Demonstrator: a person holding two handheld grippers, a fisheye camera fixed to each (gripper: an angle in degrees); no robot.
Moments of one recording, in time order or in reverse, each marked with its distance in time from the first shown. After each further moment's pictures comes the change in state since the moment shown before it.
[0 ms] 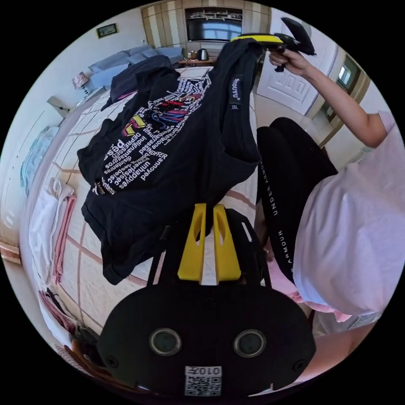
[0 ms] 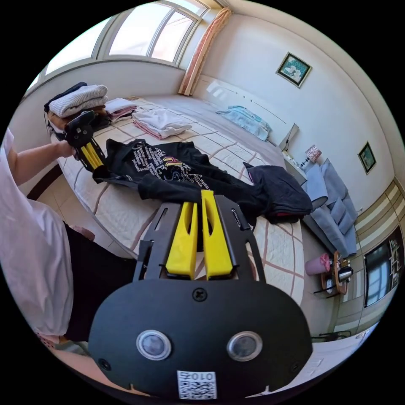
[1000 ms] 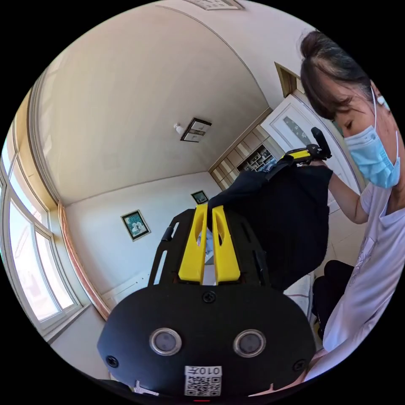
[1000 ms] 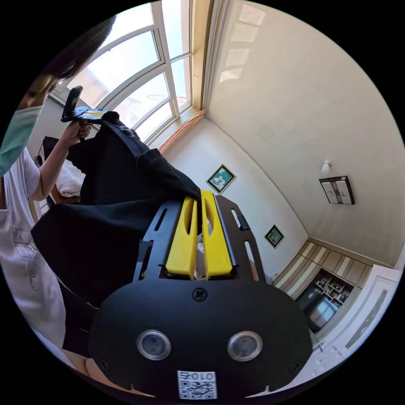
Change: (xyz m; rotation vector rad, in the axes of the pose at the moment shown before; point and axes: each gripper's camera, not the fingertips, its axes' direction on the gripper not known) left arm 0.254 0.207 -0.481 1.108 -0.893 0.205; right arm -0.121 -0.068 -0.500 0.643 0.589 -0.150
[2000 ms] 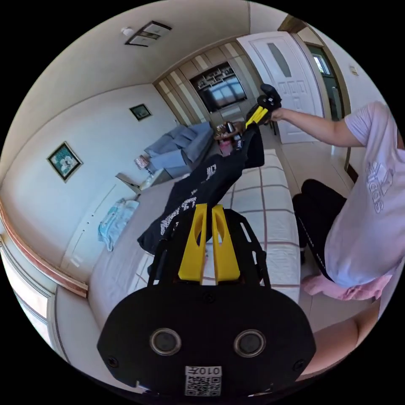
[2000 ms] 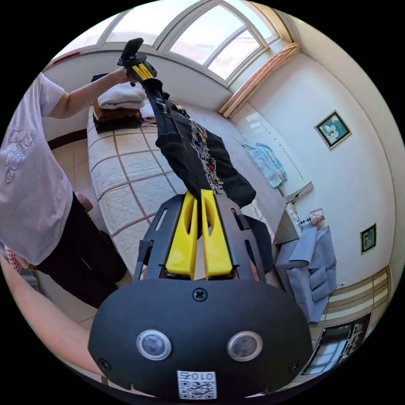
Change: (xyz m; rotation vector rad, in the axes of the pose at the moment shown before) left arm 0.014 0.205 0.323 -0.661 0.532 0.076; right arm -0.124 0.195 0.425 -0.448 -0.762 -0.225
